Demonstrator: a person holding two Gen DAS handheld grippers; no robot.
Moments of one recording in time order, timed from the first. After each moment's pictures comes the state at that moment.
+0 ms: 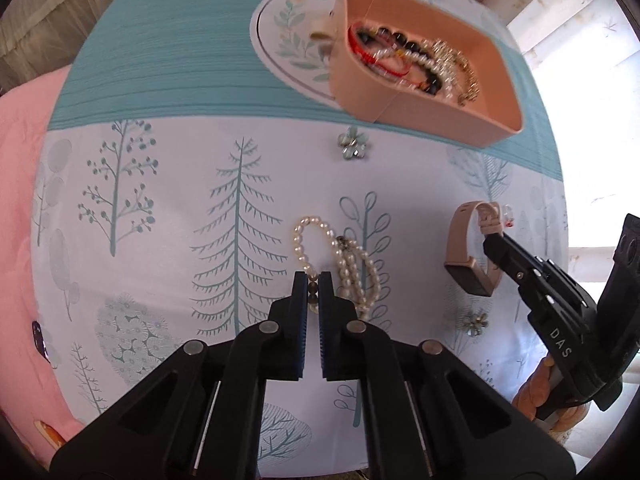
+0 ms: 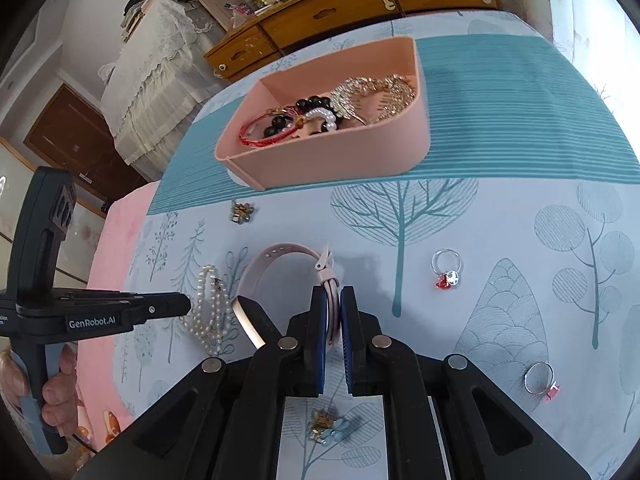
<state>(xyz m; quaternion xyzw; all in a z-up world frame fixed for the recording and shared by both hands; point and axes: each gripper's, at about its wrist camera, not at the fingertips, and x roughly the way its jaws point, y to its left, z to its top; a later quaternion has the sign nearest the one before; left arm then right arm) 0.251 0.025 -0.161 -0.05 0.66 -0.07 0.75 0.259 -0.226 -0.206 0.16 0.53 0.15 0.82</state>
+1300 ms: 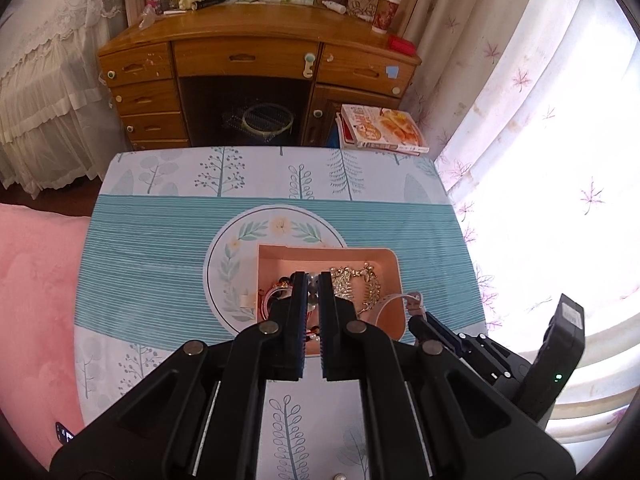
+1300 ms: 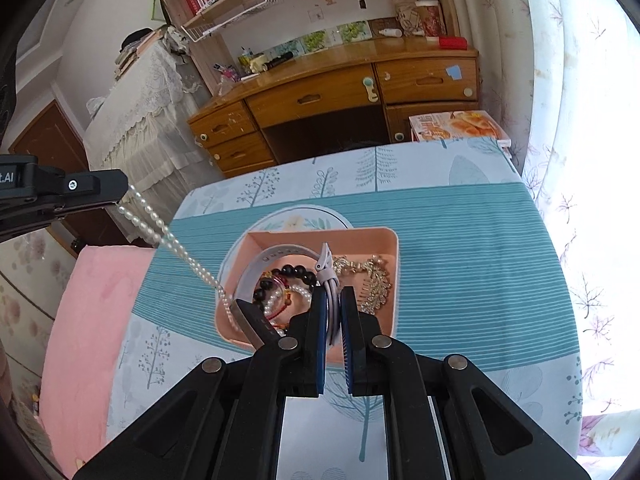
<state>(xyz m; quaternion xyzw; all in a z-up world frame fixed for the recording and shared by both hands) 0.377 -0.035 0.003 -0.04 0.51 -0.11 0.85 0.353 -0.246 -0.101 0.12 0.44 0.08 0.88</state>
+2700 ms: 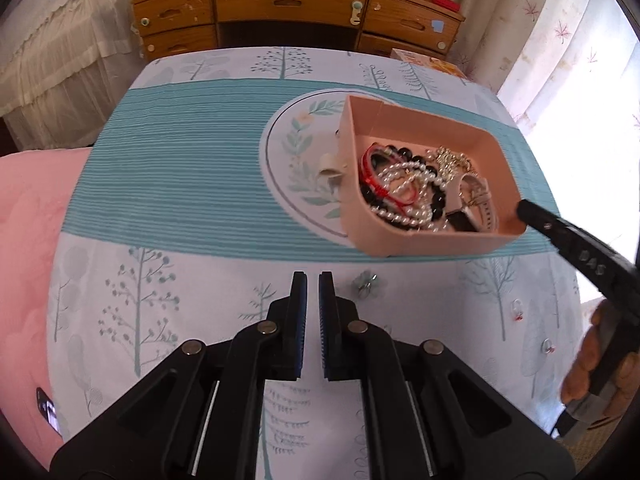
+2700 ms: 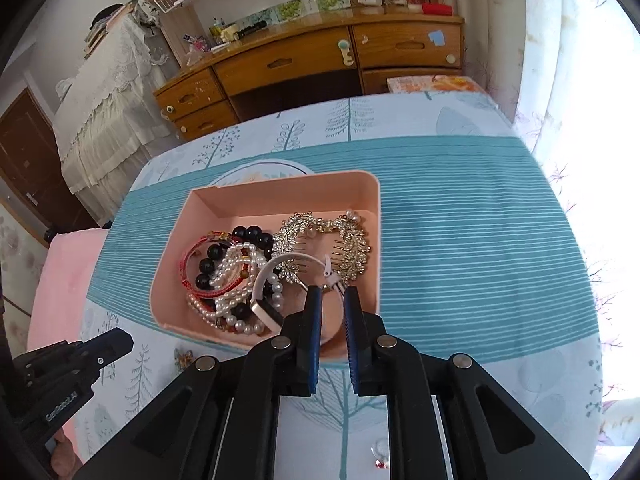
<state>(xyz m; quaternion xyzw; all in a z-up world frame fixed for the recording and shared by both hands) 0.299 0.029 -0.163 -0.02 0.53 -0.06 0.85 0.390 -0.227 -0.190 0.10 0.49 0.03 0.87</state>
